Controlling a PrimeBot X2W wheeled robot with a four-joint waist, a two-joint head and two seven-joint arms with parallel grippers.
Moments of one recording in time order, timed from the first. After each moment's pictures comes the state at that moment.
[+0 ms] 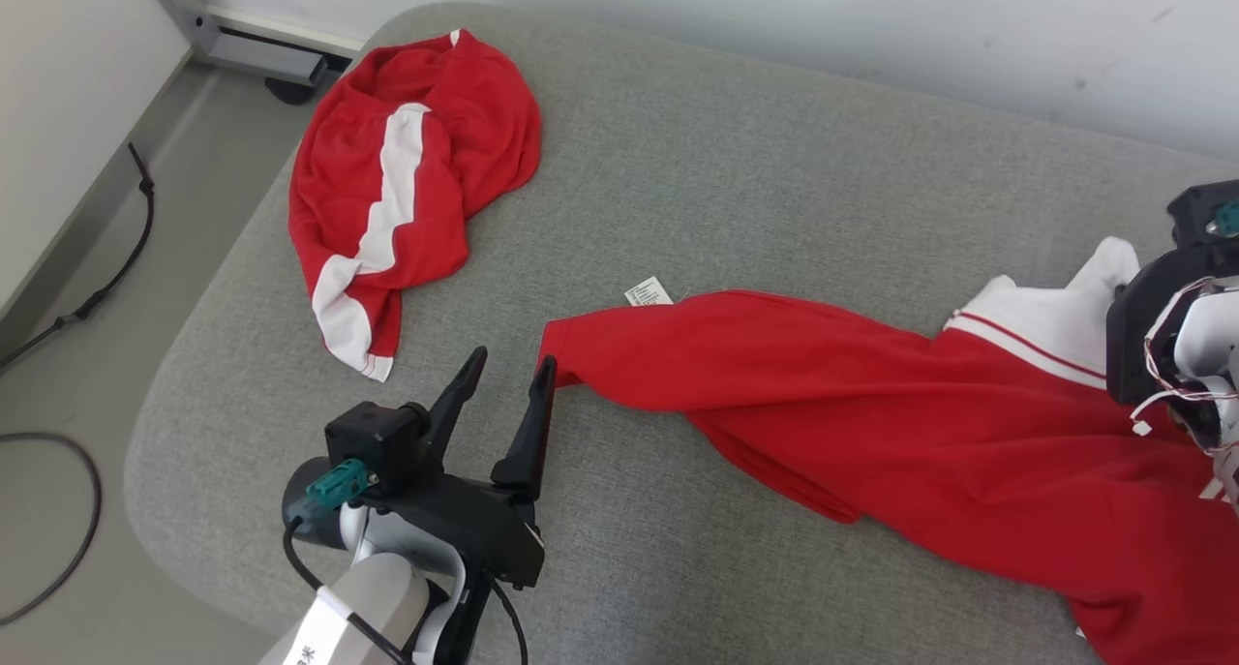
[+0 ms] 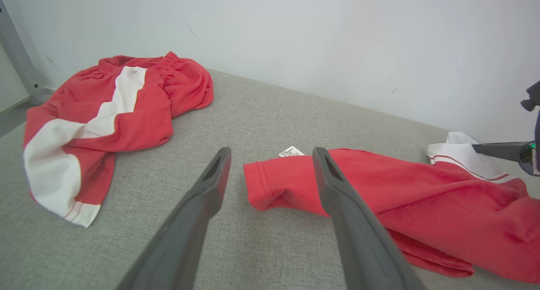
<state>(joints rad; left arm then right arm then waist) -0.49 0.18 -0.75 0.38 -0.65 0.12 -0.25 -0.83 -0.42 0.39 1.00 0.45 0.07 0.33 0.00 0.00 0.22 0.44</state>
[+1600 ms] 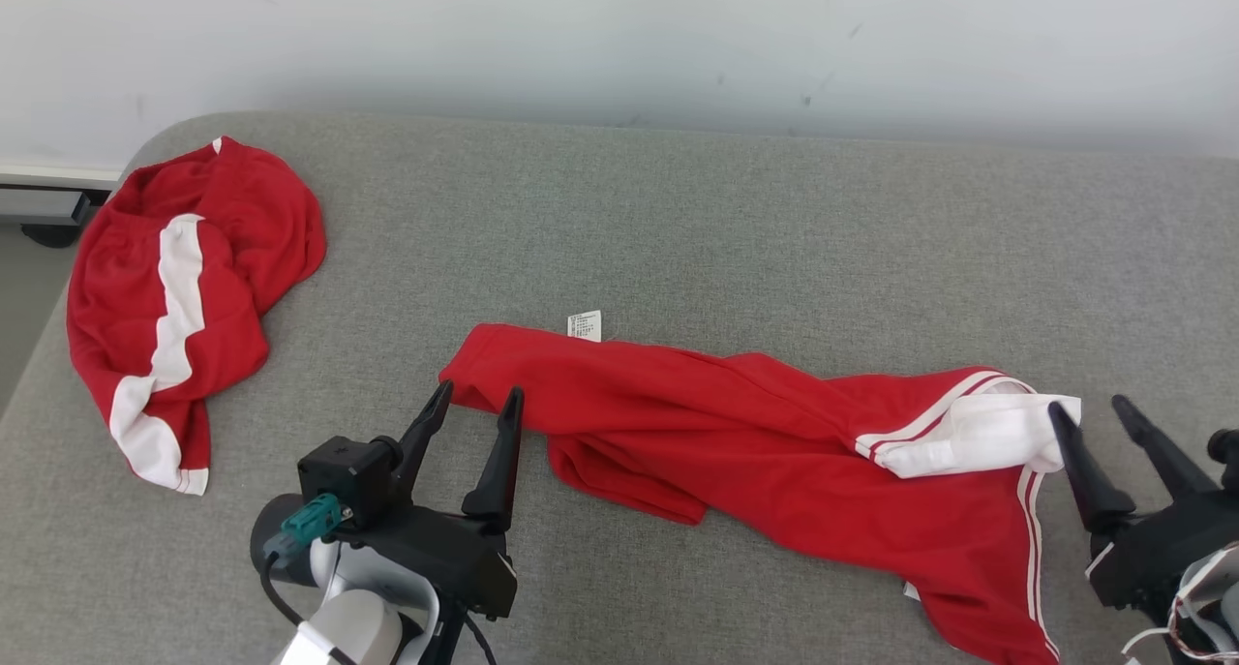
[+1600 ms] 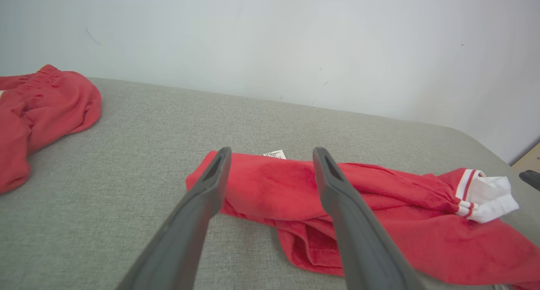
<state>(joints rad) -0.39 0.19 -0.65 0.33 -0.56 0.12 -0.21 -0.23 -0.49 0.29 0.47 0.71 0.12 -0.22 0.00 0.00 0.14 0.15</state>
